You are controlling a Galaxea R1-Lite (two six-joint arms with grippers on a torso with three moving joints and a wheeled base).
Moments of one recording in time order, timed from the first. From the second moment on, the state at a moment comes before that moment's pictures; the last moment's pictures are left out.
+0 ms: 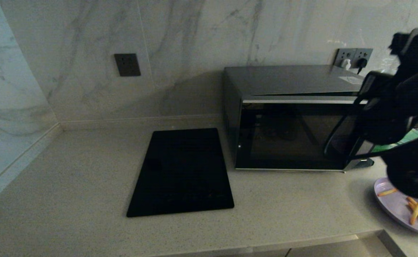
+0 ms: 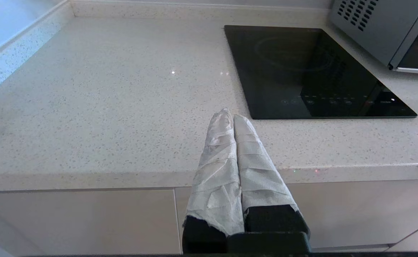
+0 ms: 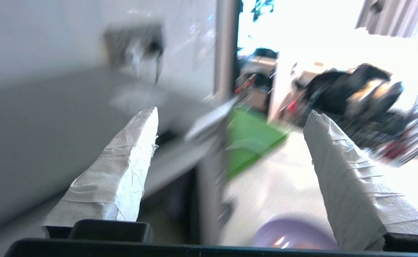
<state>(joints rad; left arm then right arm) 0.00 0.00 0.00 -0.01 0.03 -0.07 0.39 1.74 -1.01 -1.36 -1.19 -0.50</state>
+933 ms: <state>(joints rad) 0.00 0.00 0.00 -0.01 0.03 -0.07 0.09 1.22 -1.42 0.35 -0.78 -0.55</state>
